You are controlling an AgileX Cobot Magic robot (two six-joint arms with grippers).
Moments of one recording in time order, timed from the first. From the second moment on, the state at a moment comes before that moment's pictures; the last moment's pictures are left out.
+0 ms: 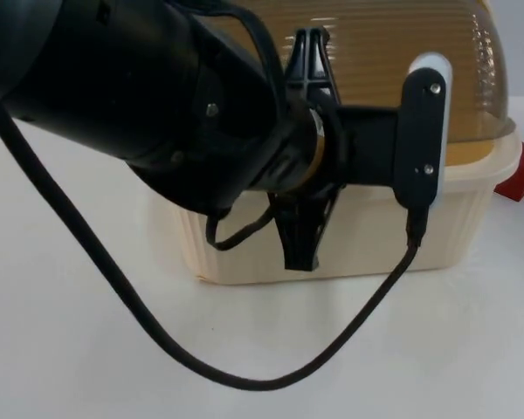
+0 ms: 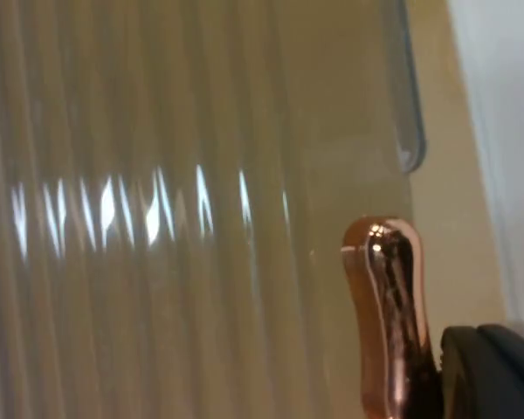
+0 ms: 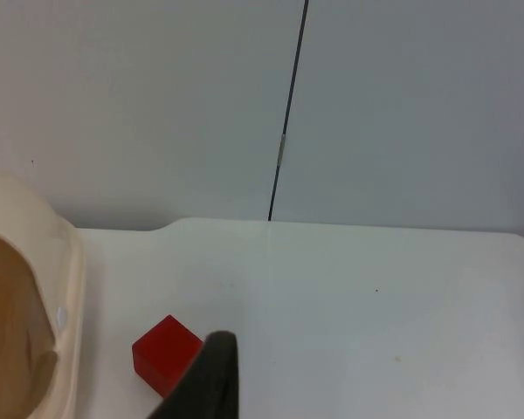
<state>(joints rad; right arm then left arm) 0.04 0.85 -0.98 -0.29 0.61 0.14 -0.90 1.85 -1.01 1.73 0.43 -0.71</state>
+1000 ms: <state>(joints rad) 0.04 0.85 -0.98 -0.29 0.61 0.14 -0.79 1.87 -1.19 1.72 0.49 -0.77</state>
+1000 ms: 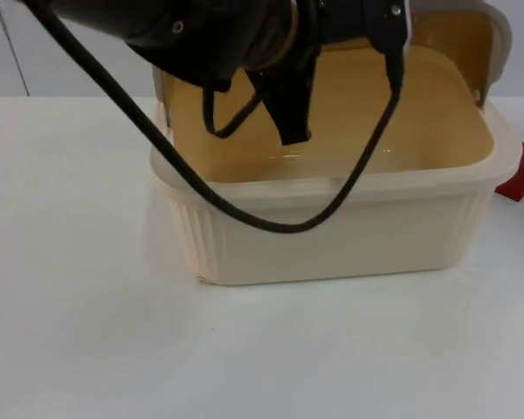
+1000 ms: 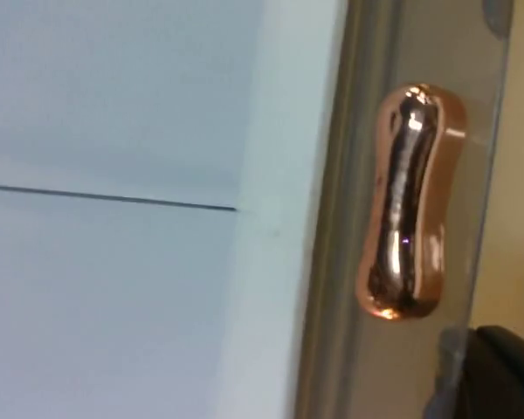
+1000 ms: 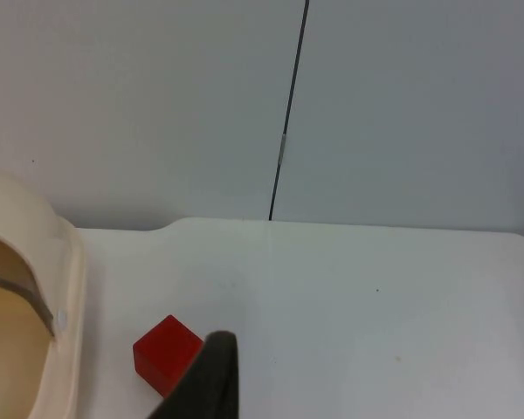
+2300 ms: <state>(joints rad) 0.04 0.85 -0.98 -0.28 0.61 0.14 -0.18 1.28 -1.11 0.34 0.28 -0.53</state>
